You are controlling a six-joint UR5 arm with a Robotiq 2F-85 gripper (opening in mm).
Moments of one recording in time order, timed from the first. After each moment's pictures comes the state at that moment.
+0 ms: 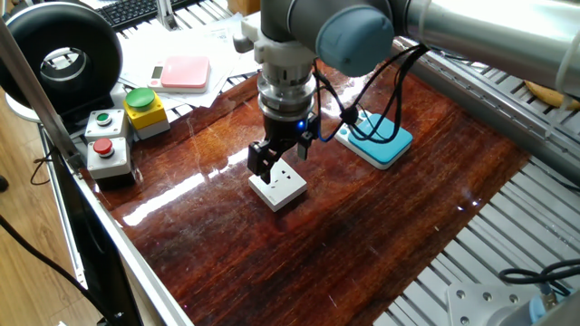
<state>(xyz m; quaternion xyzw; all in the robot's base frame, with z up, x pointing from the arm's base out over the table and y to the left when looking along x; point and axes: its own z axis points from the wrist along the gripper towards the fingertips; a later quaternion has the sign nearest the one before) 0.487 0.097 0.050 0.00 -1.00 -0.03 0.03</state>
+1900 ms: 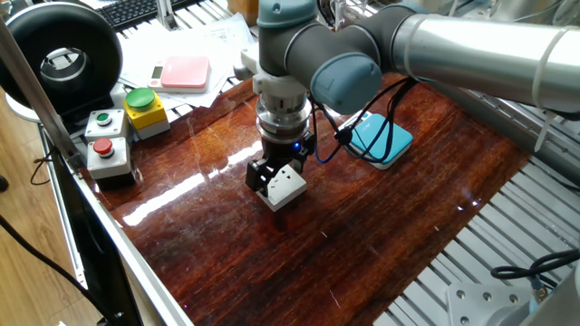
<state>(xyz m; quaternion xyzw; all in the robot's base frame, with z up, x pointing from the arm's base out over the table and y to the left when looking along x) 0.496 0.096 0.005 0.00 -1.00 -0.02 0.01</state>
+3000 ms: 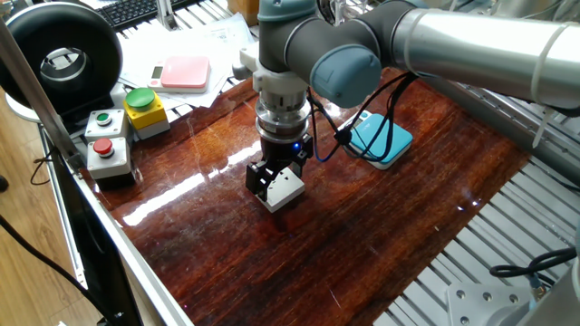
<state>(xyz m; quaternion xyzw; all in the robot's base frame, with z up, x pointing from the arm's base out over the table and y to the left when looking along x) 0.491 0.106 0.004 0.01 -1.00 -0.04 0.02</state>
